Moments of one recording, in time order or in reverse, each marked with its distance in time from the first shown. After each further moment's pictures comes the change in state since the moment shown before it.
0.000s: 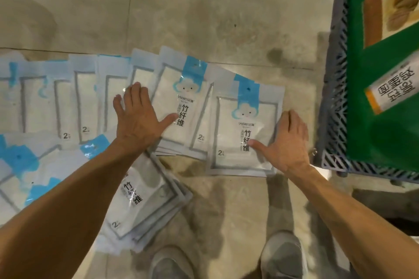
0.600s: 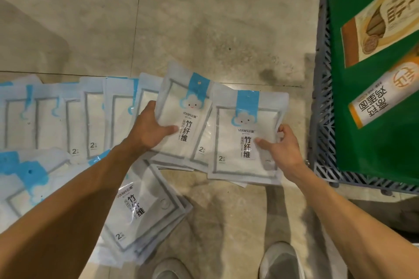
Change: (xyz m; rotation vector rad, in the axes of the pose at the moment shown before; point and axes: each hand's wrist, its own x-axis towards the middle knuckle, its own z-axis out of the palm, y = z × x) left_hand 0.011 0.019 -0.052 -0.865 -0.287 -0.243; right_hand 0.004 -0.013 -0.038 1.068 -0.075 0.275
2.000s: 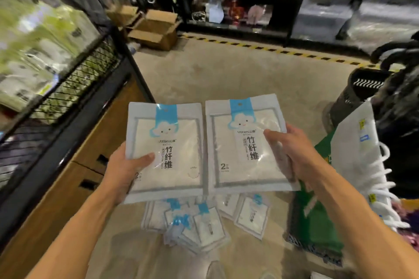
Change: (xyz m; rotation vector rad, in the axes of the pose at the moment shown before) left_hand -0.562 0.354 -0.529 -0.771 0.378 0.087; right_hand -0.578 -0.628 -0.146 0.110 -0.416 -0.300
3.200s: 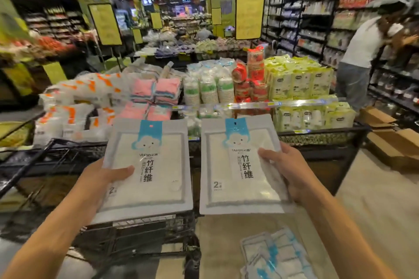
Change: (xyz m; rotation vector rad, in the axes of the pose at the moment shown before) left_hand -0.607 0.055 -0.114 -0.429 1.175 0.138; right_hand -0.336 -0.109 0.232 -0.314 -1.163 -0.229
